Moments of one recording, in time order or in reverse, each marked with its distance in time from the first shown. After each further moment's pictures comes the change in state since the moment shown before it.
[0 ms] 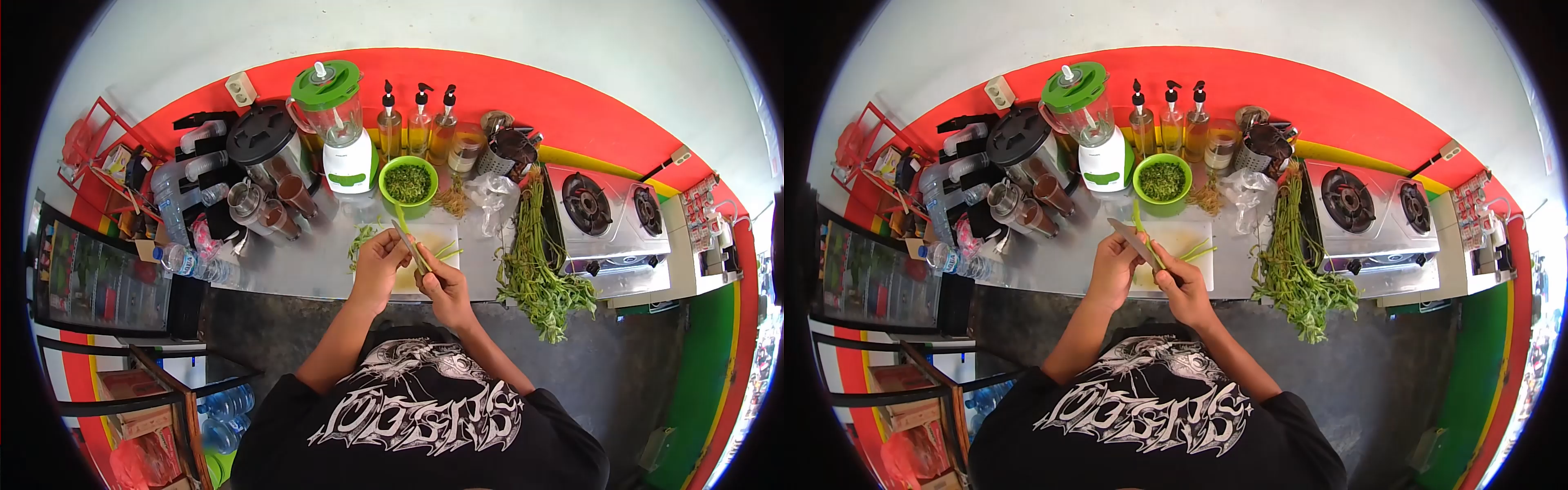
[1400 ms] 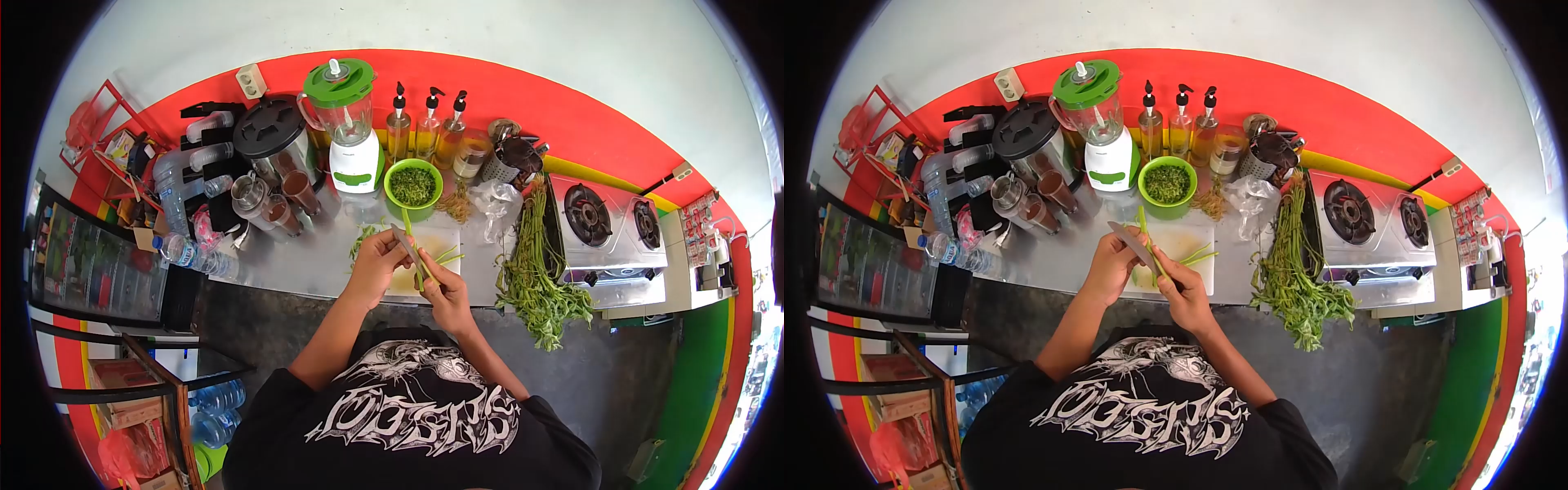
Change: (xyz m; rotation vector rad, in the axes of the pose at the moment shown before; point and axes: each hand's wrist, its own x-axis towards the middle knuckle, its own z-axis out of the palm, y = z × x) left_hand 0.004 0.009 -0.015 0.041 -0.068 -0.033; right_hand -0.001 -0.009 0.005 -0.091 0.006 0.061
